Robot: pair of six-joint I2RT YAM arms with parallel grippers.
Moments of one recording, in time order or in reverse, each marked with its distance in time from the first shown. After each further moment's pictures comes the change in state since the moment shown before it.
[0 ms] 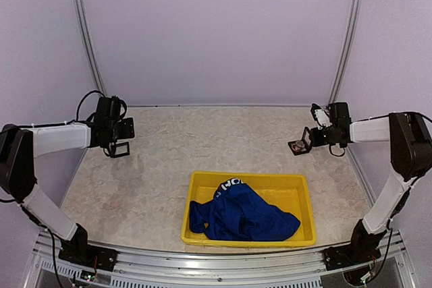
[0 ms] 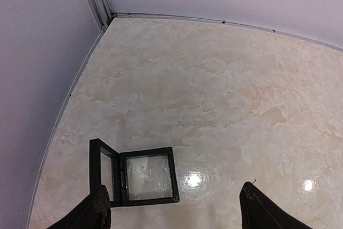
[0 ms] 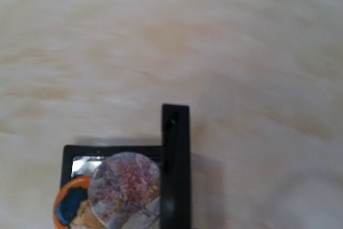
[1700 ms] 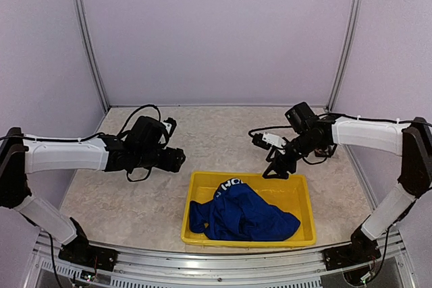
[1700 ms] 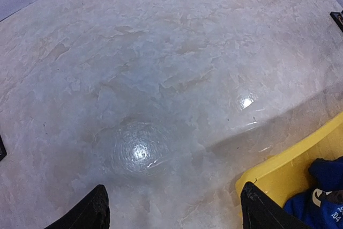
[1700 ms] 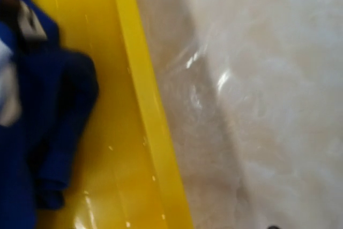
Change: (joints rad) left arm -0.517 -0.046 -0.035 -0.109 0.181 -0.048; right arm 0.472 -0.164 0.094 -0.559 -0.319 -0.504
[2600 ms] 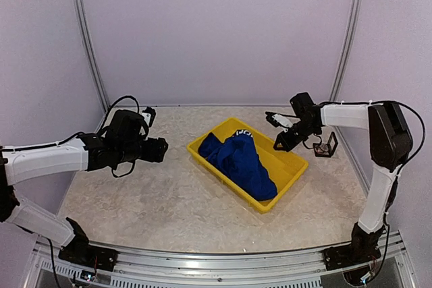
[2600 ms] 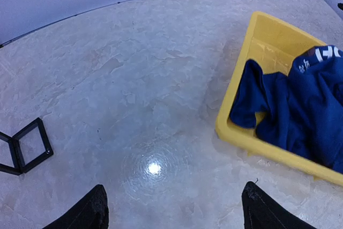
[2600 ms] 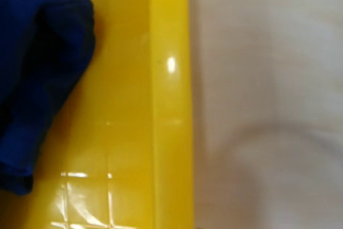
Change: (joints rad) left arm 0.086 -0.160 -0.058 -0.017 -0.061 0.033; right arm -0.184 0.322 0.231 0.055 0.117 0.211
